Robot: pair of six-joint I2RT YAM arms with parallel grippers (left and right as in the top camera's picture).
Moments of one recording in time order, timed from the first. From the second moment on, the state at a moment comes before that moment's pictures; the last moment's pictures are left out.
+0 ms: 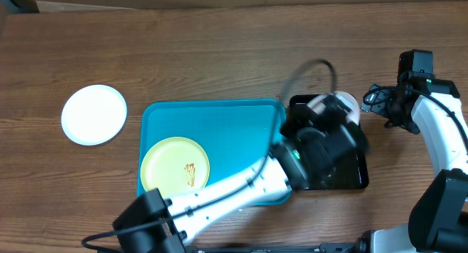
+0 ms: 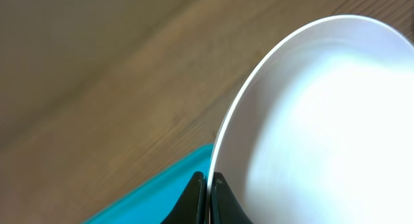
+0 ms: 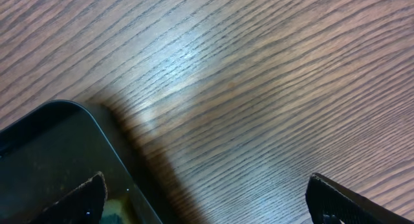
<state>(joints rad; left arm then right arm) -1.07 1.79 1.48 -0.55 -0.72 -0.19 -0.18 1.66 1.21 -0.85 0.12 0.33</state>
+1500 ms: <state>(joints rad) 0.67 1.79 1.49 -1.01 0.01 -0.50 -0.18 1.66 1.21 -0.85 0.12 0.33</state>
